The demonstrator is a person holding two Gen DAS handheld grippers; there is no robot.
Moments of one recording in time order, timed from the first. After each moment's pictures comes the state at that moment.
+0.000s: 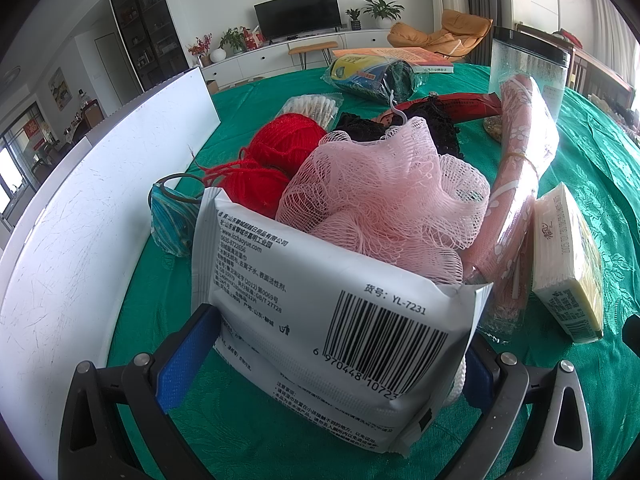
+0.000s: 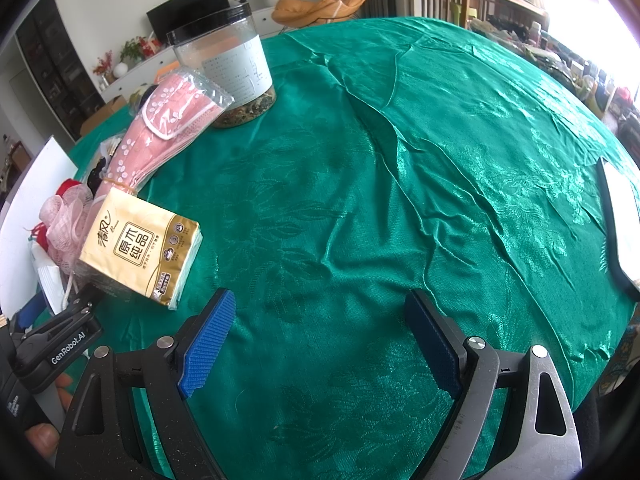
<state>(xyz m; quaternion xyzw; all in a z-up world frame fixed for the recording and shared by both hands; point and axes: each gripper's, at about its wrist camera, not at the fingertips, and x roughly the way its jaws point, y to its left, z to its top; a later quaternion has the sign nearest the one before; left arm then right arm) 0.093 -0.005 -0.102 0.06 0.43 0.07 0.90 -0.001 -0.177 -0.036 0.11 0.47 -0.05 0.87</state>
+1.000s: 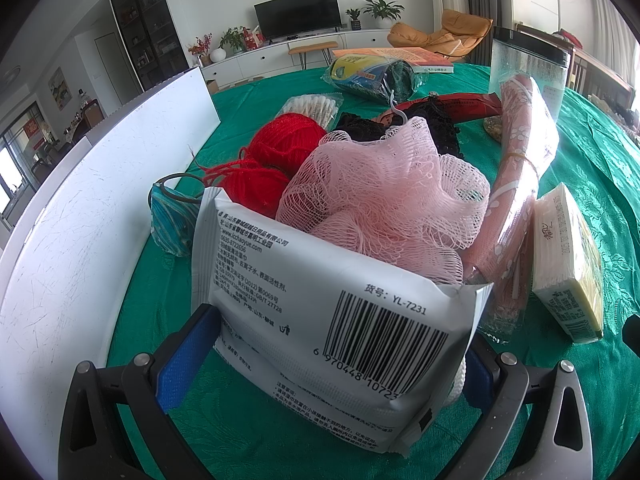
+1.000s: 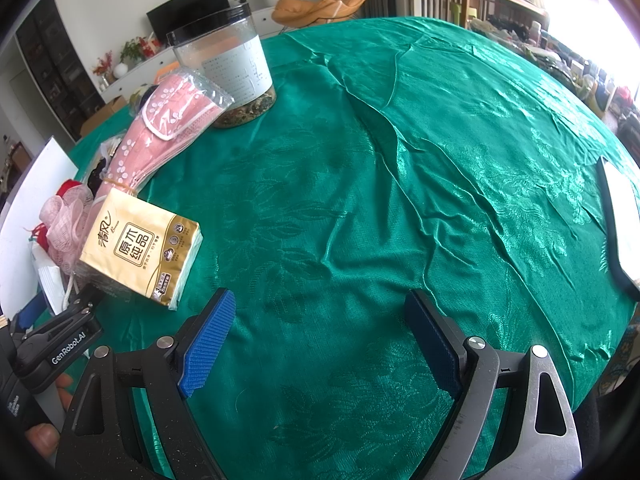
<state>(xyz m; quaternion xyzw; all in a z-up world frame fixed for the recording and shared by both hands) 0.093 -0.005 -0.102 0.06 0.43 0.07 0.90 -0.002 -0.176 -0.036 0.11 0.47 -0.05 0.87</state>
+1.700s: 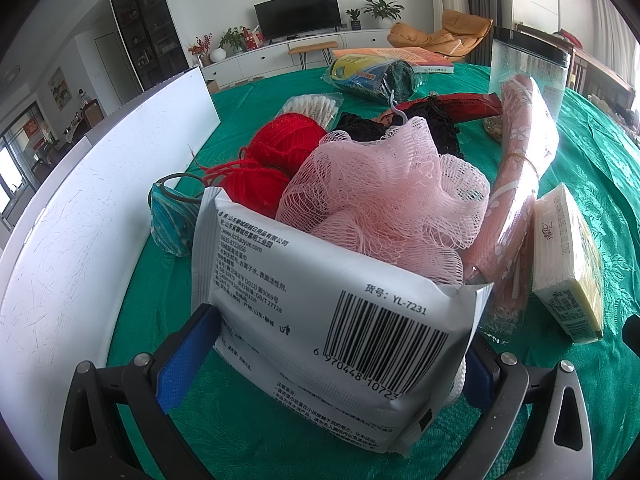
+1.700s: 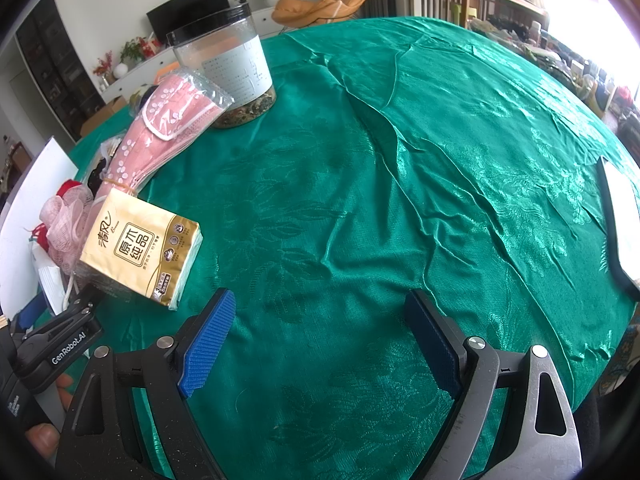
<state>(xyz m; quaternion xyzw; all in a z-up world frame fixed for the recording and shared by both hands) 0.093 -0.005 -0.102 0.06 0.43 0.07 0.90 -0.001 -0.177 -0.036 0.11 0.47 -0.05 0.87</state>
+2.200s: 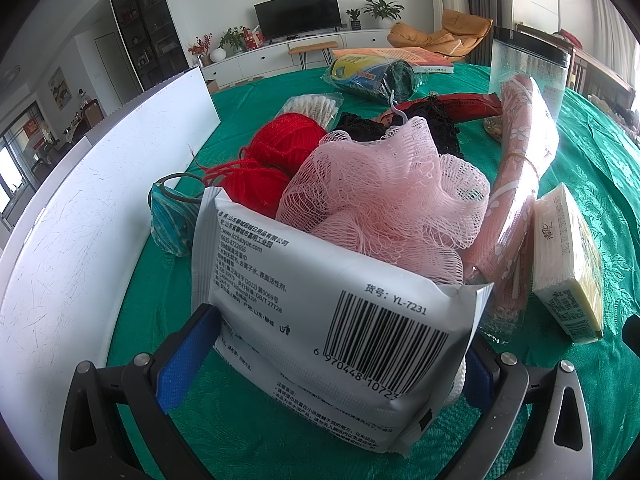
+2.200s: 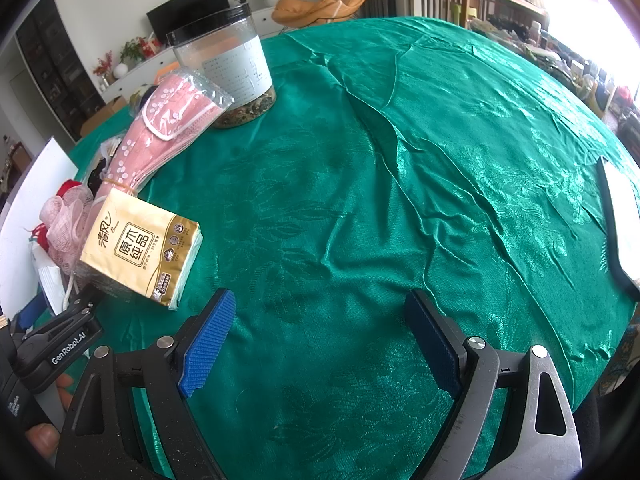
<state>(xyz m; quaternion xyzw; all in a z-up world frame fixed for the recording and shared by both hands) 0.093 -0.004 -0.102 0.06 0.43 0.07 0.90 -0.001 -0.178 -0.037 0.11 0.47 -0.05 0.87</state>
